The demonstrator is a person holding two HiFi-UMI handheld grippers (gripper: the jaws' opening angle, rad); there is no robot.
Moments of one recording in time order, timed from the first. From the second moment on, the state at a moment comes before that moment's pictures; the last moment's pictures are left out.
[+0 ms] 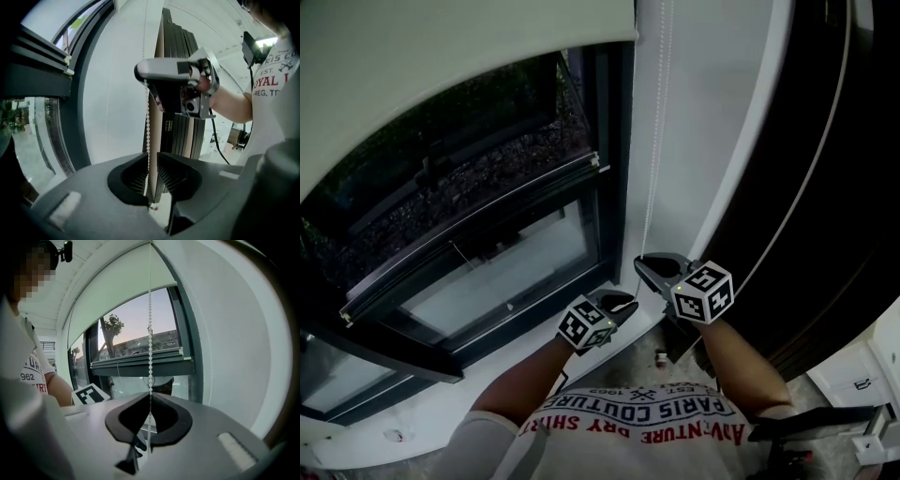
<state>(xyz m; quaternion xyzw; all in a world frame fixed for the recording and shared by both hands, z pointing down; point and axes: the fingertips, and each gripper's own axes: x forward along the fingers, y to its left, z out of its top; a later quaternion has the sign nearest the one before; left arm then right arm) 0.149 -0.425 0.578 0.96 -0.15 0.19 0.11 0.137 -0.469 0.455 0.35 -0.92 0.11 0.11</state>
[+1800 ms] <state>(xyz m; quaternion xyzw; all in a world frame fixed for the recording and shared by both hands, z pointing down) 0.158 -0.489 0.330 0.99 -0.16 0.02 0.05 0.123 -0.450 0.515 0.33 -0.92 0.16 0.16</state>
